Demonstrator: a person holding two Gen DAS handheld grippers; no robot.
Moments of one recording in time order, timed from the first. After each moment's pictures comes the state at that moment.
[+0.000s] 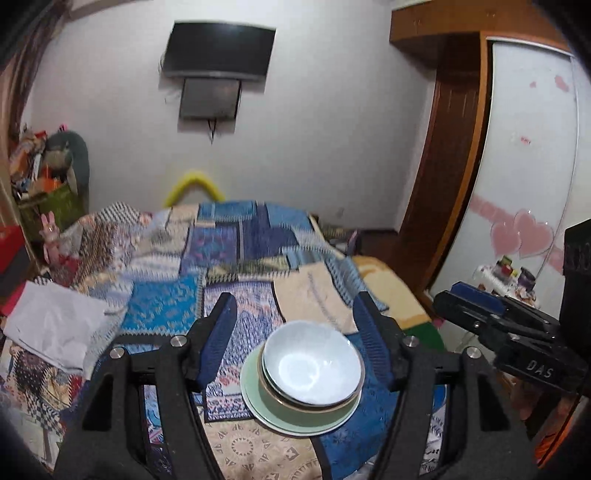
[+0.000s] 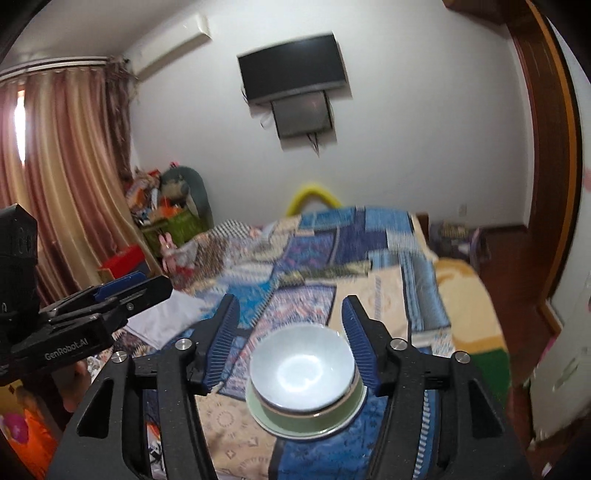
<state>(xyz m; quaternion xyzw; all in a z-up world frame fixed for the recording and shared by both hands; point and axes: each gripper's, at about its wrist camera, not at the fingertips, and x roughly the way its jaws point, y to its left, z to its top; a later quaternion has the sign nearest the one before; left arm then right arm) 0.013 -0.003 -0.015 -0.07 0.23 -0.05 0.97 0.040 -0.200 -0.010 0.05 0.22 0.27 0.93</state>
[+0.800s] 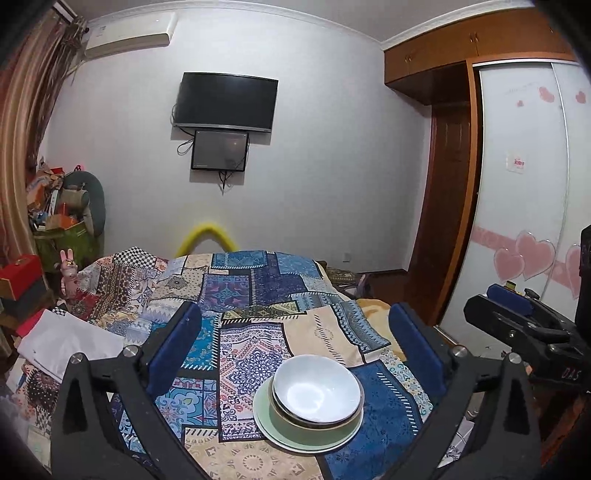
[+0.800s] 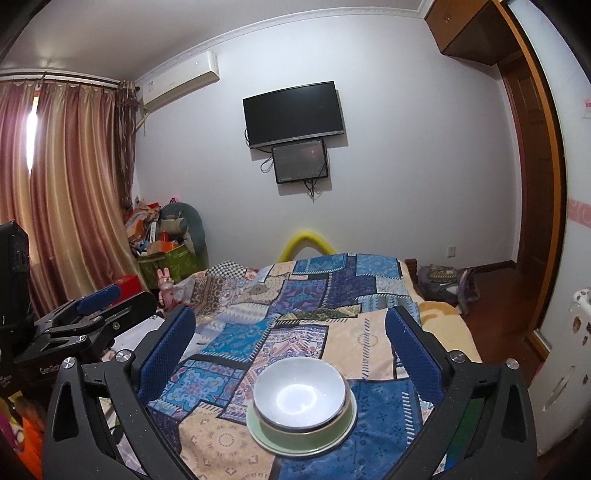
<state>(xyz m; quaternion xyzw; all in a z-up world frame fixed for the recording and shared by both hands) -0.036 -0.005 0.007 -0.05 0.14 -0.02 0.99 0.013 -0.202 0.004 0.05 0.15 0.25 0.96</state>
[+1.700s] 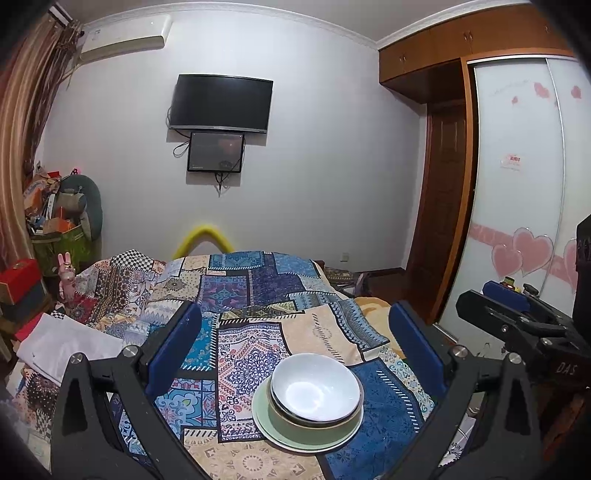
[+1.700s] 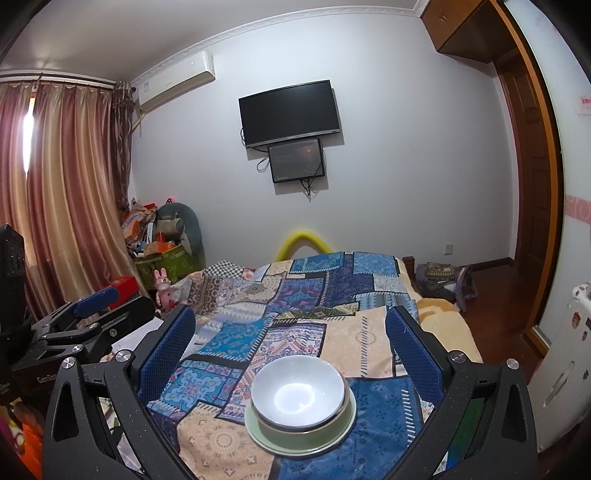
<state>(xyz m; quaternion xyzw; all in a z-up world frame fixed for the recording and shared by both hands) -0.039 -0.009 0.002 -0.04 0.14 -0.03 0.99 0.010 -0.210 0.002 0.06 0.15 0.24 0.96</state>
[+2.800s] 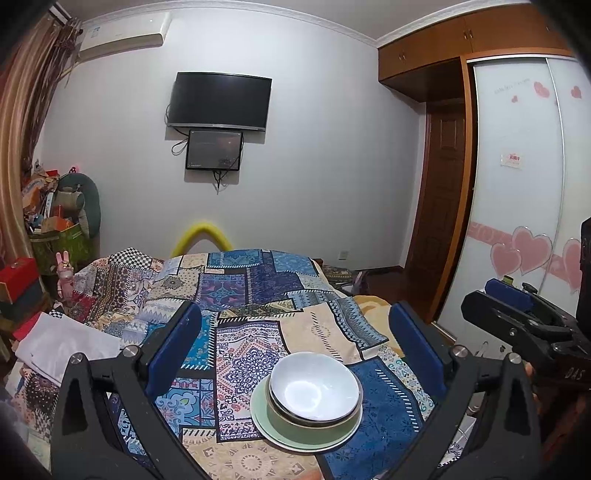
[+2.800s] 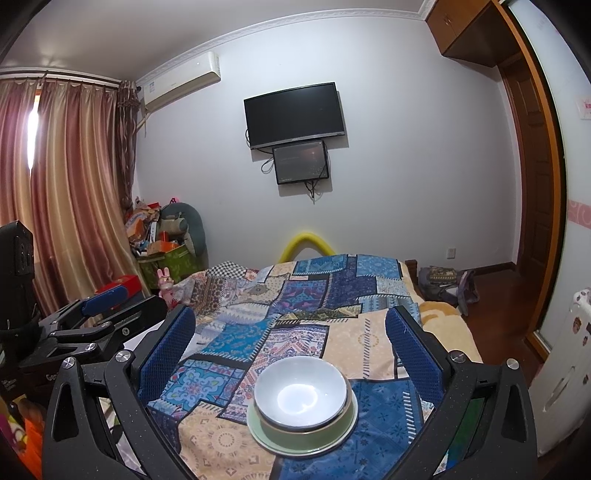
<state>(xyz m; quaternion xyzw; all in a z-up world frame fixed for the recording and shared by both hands) -0.033 -0.010 0.002 -0.04 0.14 -0.03 0.99 0.009 -0.209 0.004 0.05 0.15 0.25 0.95</state>
